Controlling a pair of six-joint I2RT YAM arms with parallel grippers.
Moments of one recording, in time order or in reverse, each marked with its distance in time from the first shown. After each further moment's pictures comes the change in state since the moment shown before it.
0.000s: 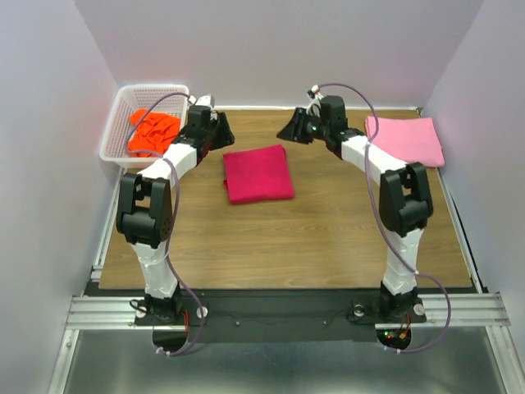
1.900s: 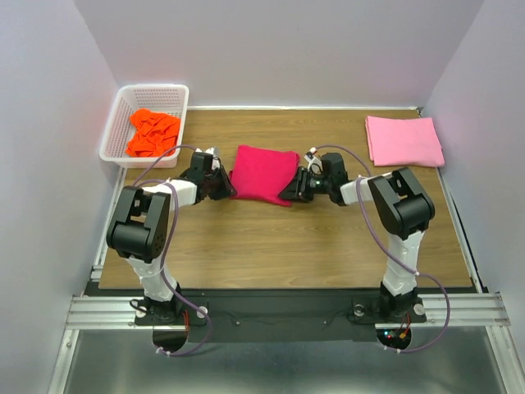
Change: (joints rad) left arm -0.034 -0.166 -0.514 0.119 0.197 -0.142; right arm 0.027 0.027 -0.540 0.439 -0.261 0.196
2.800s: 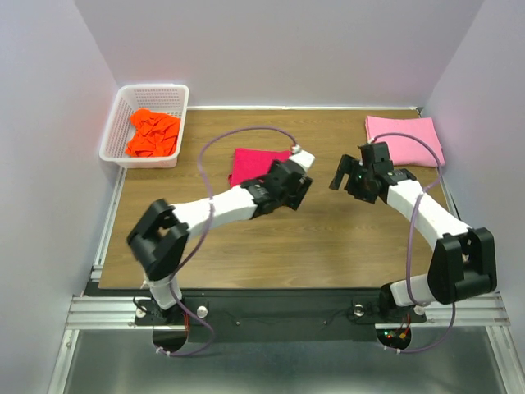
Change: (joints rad) left arm -0.625 -0.079 0.332 -0.255 -0.587 0.380; right arm -0.140 -0.591 0.025 -0.858 0.724 -0.167
